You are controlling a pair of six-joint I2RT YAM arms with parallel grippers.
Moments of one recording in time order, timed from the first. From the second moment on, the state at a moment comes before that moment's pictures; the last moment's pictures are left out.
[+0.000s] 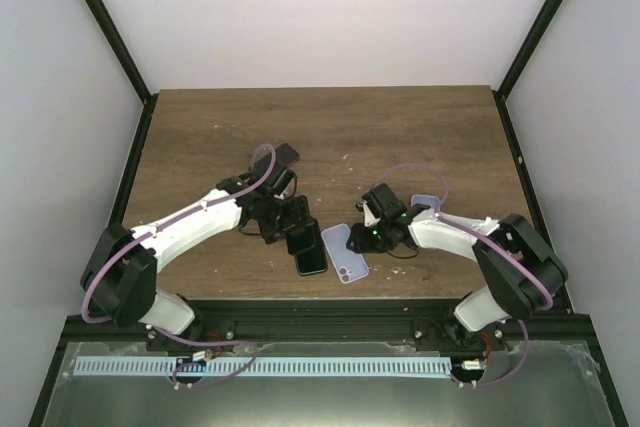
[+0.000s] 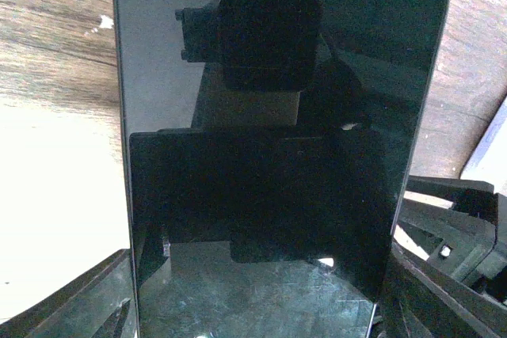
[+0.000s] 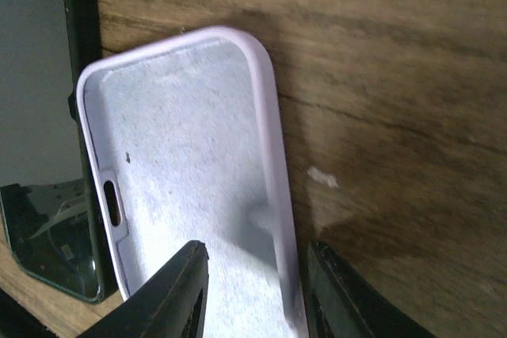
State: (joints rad) left arm -0.69 1.47 1.01 -0.70 0.26 -1.04; right arm 0.64 1.47 0.66 -0.31 -0.31 0.53
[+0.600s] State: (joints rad) left arm -0.66 1.44 1.01 -0.72 0.26 -0.98; right arm 0.67 1.48 0.73 -0.42 -0.14 0.75
